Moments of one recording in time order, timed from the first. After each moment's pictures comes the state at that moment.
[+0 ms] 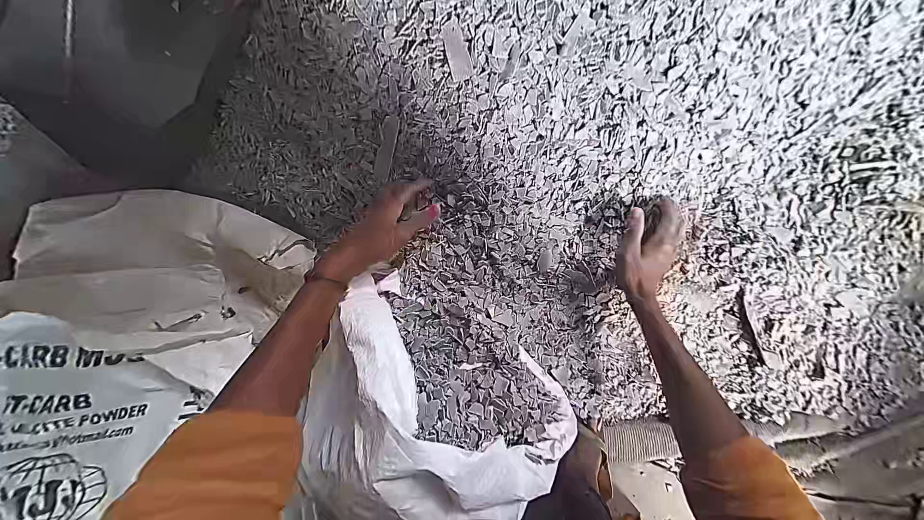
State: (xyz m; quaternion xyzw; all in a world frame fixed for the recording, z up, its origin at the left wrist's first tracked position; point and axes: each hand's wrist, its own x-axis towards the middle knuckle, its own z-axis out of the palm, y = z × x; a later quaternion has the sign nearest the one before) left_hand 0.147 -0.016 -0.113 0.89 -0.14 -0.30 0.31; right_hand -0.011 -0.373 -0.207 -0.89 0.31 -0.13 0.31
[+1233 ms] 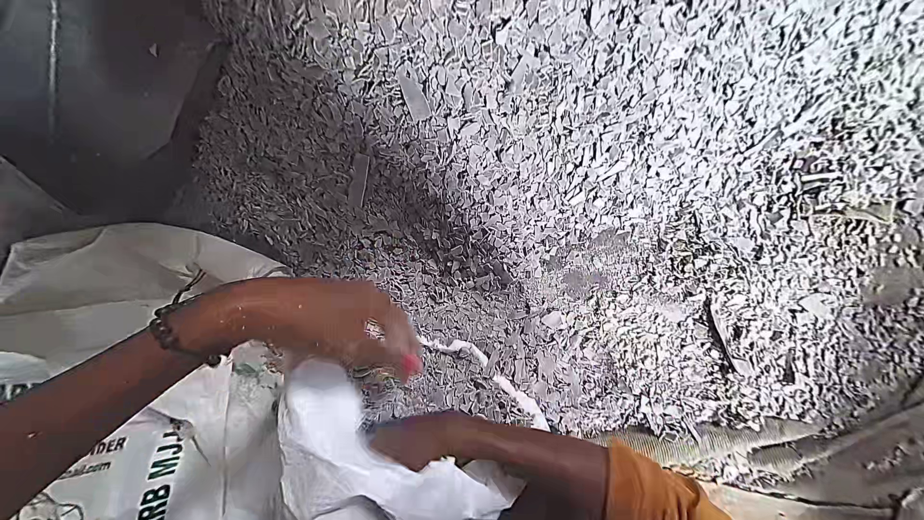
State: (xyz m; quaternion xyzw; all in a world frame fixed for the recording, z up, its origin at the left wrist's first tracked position) left_hand 0.137 -0.057 0.002 0.67 -0.30 -0.67 0.12; right_hand -0.063 -0.148 -0.103 -0.50 -0.31 0.42 0.70
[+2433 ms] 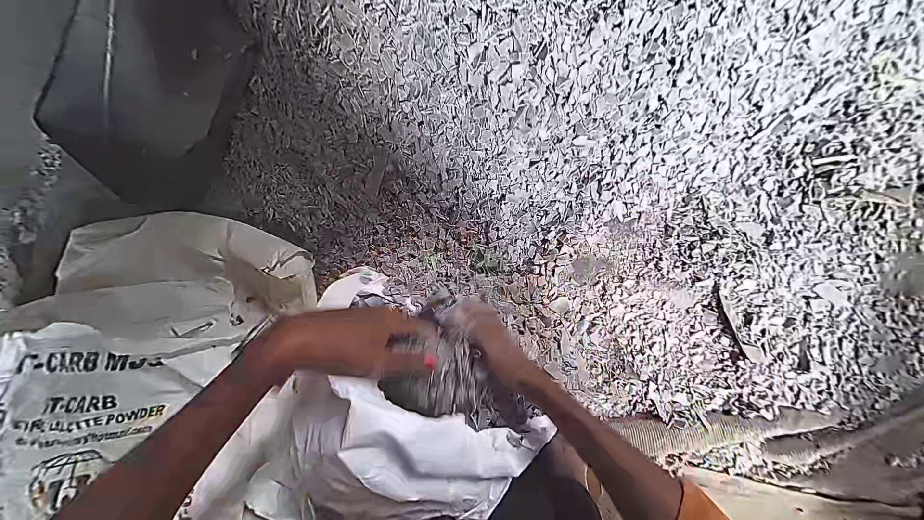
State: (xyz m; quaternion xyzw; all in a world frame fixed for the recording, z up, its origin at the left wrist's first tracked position) left_hand 0.075 -0.042 -0.005 0.72 -0.30 -0.61 0.12; right_hand -0.059 -0.218 -0.110 -0.59 0.08 0.21 0.78
